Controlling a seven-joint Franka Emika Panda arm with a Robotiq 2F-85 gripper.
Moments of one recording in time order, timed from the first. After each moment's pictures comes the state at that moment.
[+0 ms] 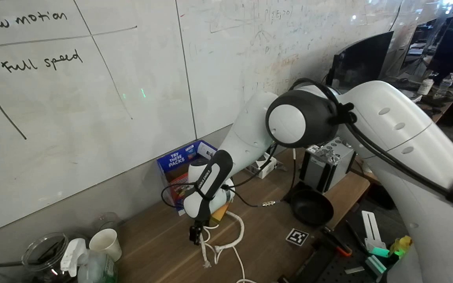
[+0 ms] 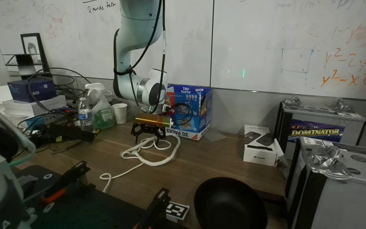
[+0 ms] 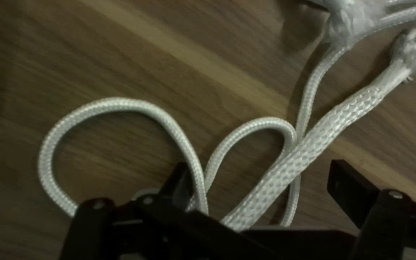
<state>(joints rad) 0.04 0.95 0.25 -1.83 -0.01 2.69 -0.36</state>
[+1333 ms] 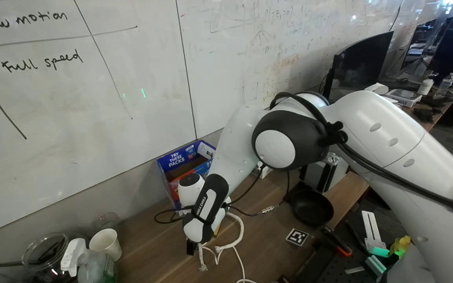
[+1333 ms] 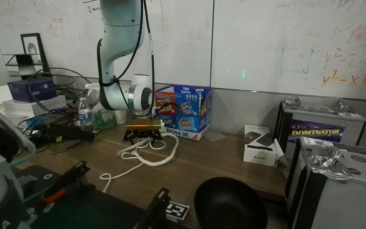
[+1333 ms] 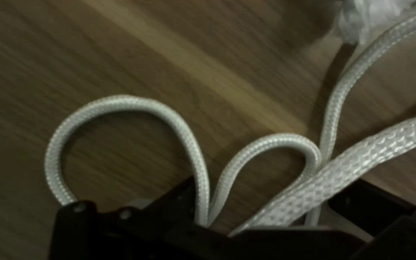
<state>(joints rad) 0.24 0.98 0.12 -1.83 -0.14 2.78 -0.20</state>
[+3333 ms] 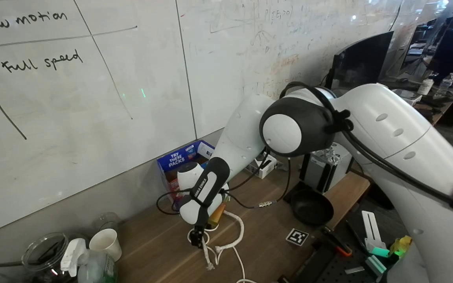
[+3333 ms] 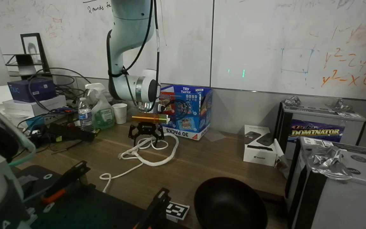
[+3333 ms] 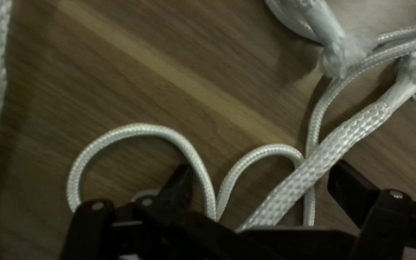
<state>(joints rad) 0.13 0.95 0.19 -1.78 -0.14 2.55 -0.24</state>
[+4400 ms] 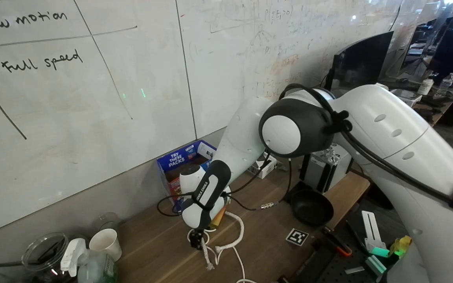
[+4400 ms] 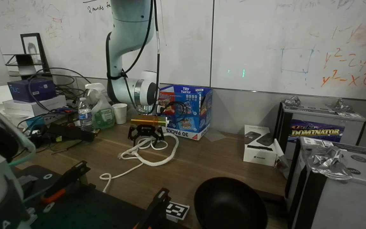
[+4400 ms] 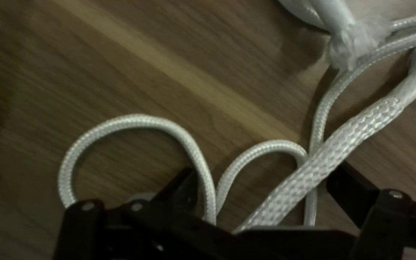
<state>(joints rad) 0.13 0.96 0.19 -1.80 -0.14 2.63 -0.24</state>
